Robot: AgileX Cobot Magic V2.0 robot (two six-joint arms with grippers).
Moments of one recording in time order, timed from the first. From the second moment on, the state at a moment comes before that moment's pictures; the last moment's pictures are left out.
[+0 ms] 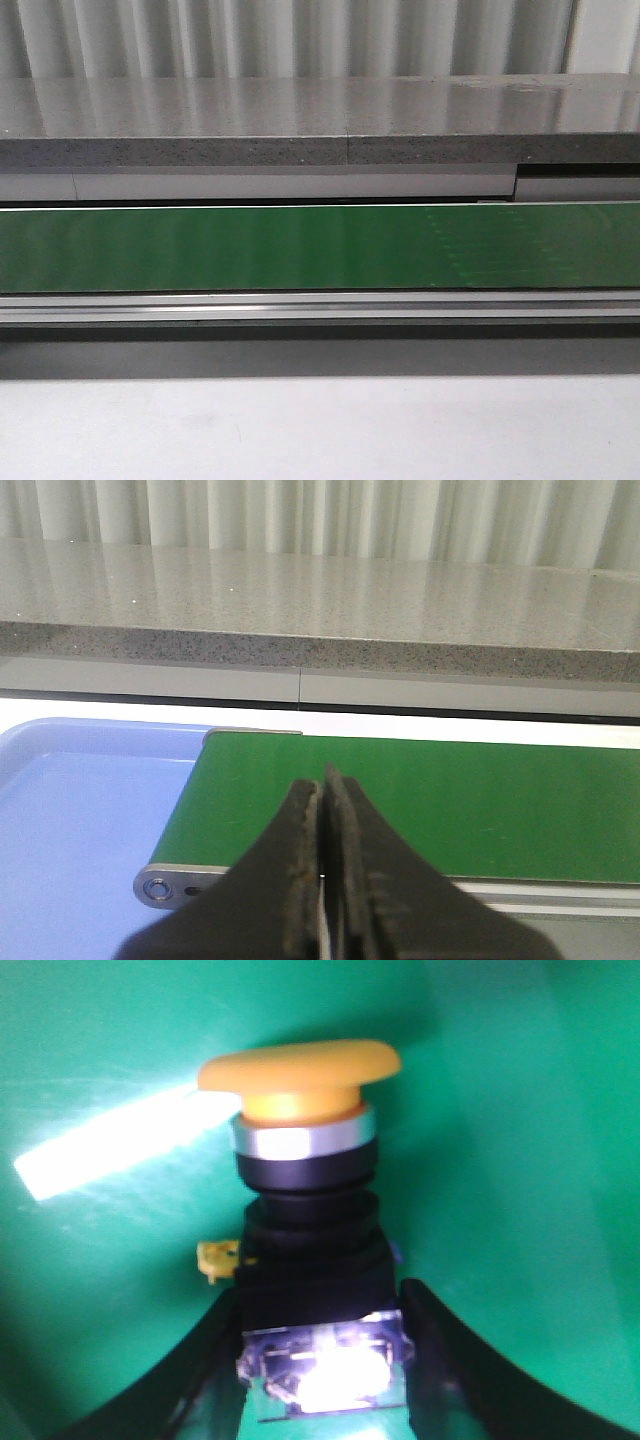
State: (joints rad) left arm -0.03 -0.01 0.00 0.05 0.14 -0.09; right arm -0.55 1.96 -1.31 -0.06 0.79 -0.01
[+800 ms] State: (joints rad) left arm -0.03 -0.01 0.00 0.05 0.14 -0.09; right arm -0.23 1.50 -1.31 0.00 0.92 -0.01
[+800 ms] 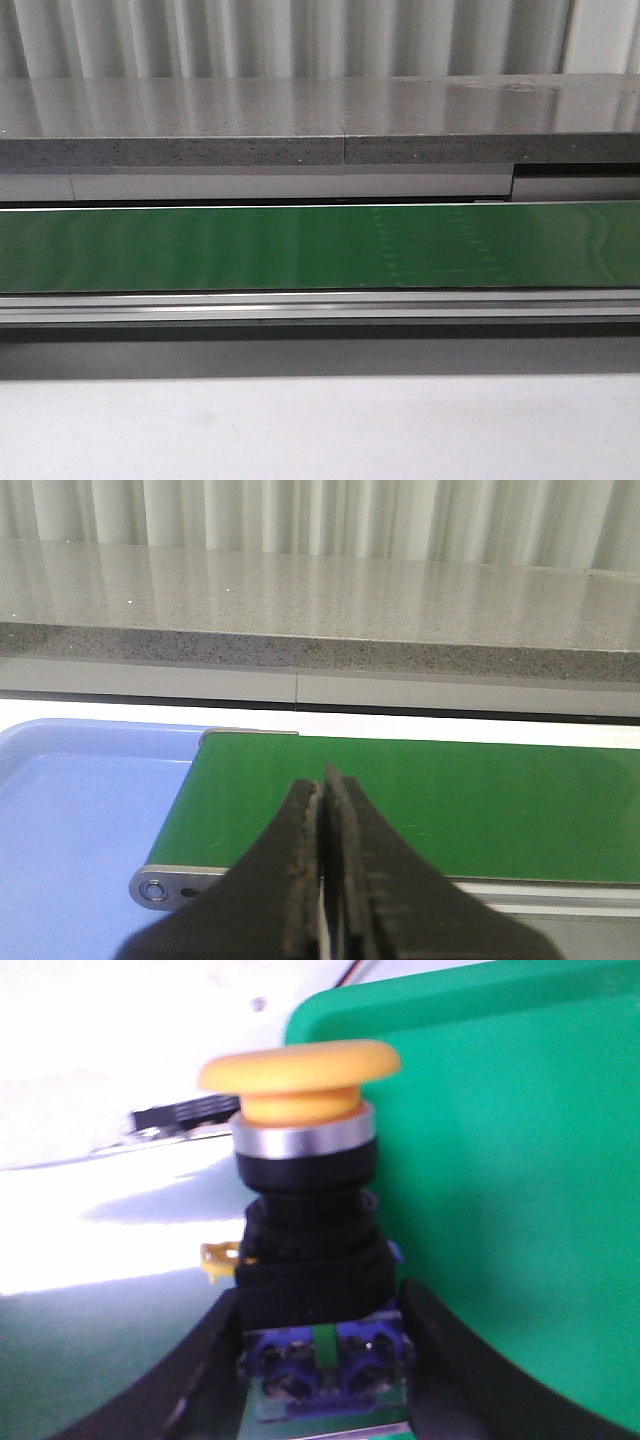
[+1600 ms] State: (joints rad) left arm -0.03 -0.01 0.00 0.05 0.14 -0.09; right arm 0.01 1.60 -1.11 0.12 0.86 0.00
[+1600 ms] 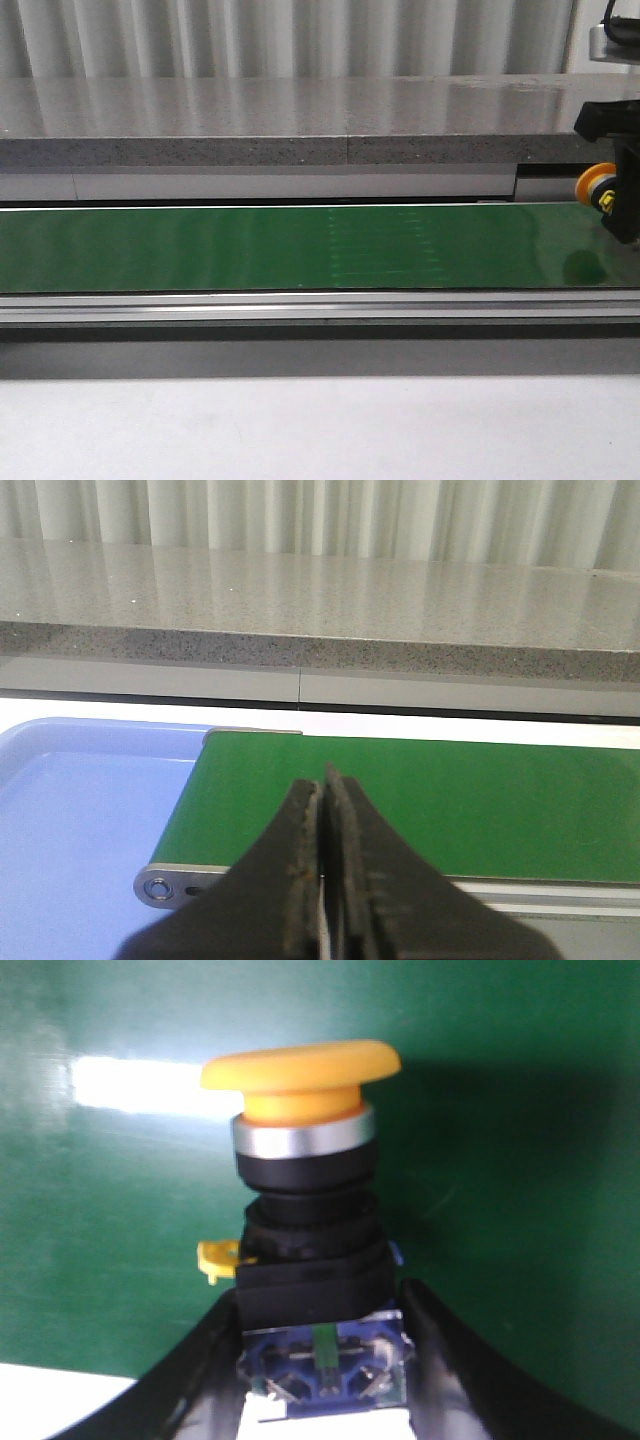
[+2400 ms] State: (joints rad) left arm -0.03 -0.01 0.00 0.05 0.14 -0.09; right arm 0.01 1.52 -1.11 0.12 0.81 -0.03
